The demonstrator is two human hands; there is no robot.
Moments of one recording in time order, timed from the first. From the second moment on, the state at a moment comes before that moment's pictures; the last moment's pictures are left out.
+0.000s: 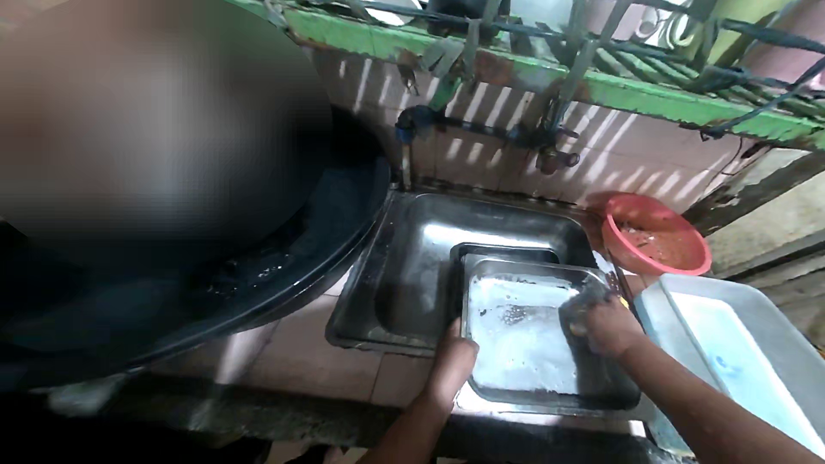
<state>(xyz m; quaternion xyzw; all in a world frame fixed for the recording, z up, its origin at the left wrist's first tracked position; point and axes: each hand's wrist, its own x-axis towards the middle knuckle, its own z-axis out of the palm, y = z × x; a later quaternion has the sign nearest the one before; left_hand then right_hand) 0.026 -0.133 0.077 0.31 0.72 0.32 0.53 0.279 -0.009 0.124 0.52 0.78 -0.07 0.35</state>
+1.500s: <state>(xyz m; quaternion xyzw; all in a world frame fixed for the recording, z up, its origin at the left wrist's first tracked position) -0.003 -0.073 0.080 0.34 0.77 0.28 0.47 0.270 -0.004 0.045 0.62 0.61 -0.48 0.09</state>
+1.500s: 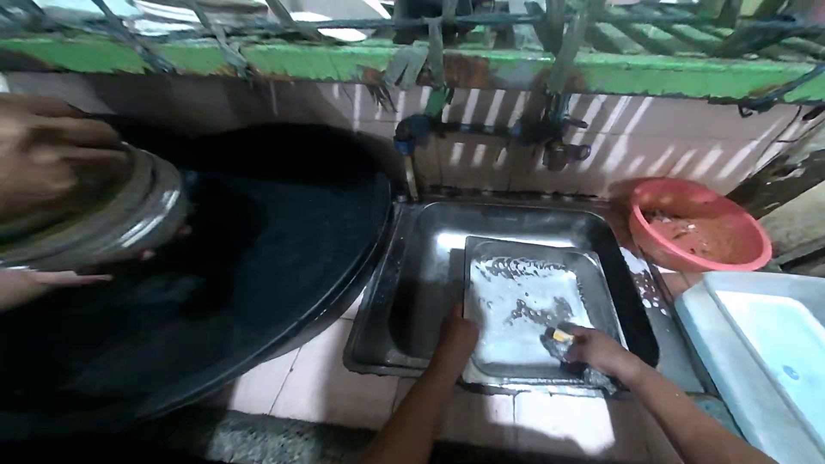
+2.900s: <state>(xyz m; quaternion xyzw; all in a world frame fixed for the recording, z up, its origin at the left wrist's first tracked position) 0.002 -0.084 0.101 0.30 0.80 0.23 0.47 0.176 0.065 0.015 0.65 0.66 -0.28 -0.25</state>
